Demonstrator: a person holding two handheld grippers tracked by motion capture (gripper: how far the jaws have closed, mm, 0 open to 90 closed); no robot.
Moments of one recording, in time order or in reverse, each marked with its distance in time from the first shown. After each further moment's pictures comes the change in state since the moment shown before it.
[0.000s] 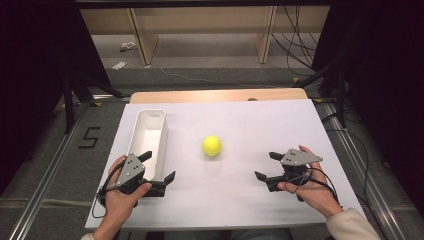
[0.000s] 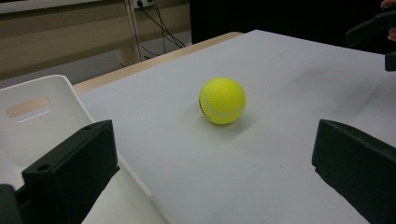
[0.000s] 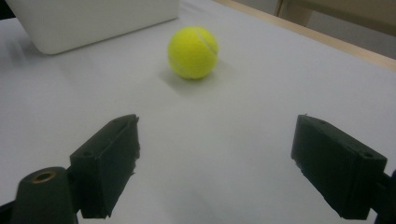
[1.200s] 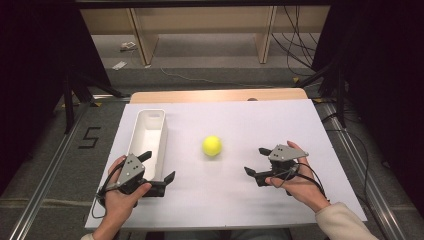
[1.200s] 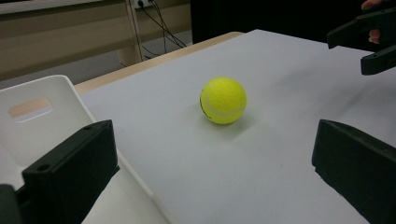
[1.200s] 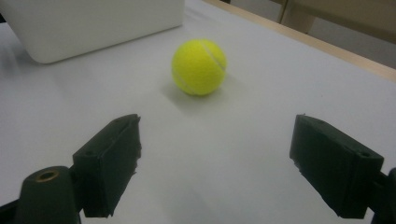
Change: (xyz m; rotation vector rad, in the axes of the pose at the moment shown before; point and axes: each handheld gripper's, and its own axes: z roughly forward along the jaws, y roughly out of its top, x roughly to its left) left arm 0.000 0.000 0.000 0.002 0.003 0.005; right arm 0.007 0.014 0.028 -0.011 0.003 -0.021
